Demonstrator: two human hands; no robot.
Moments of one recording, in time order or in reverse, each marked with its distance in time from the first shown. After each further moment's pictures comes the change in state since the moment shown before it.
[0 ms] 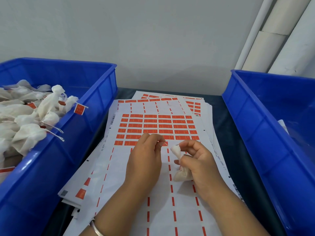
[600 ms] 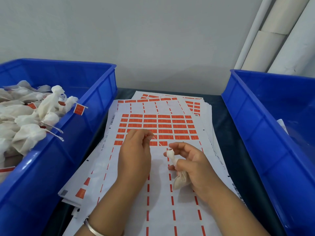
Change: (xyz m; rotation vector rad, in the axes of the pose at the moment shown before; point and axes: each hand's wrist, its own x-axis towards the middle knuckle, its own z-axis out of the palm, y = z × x) left_hand 0.009 -0.006 -0.010 0.005 0.099 -0.109; right_hand 0.001 0.000 0.002 -0.056 -0.162 0.078
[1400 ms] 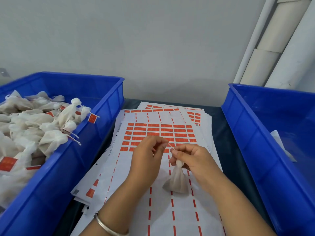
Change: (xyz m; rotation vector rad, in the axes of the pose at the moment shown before) left_hand -0.008 0.017 -0.010 -0.242 -0.142 0.157; right_hand 0.005 -0.031 -0.008 -0.104 -0.025 -0.070
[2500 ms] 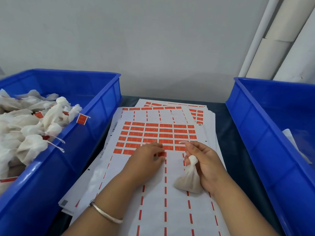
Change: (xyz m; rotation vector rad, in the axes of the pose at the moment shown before) left_hand 0.036 -0.045 0.019 0.411 -0.449 -0.063; right_hand 0.022 0.025 -0.019 0.521 0.059 0.215
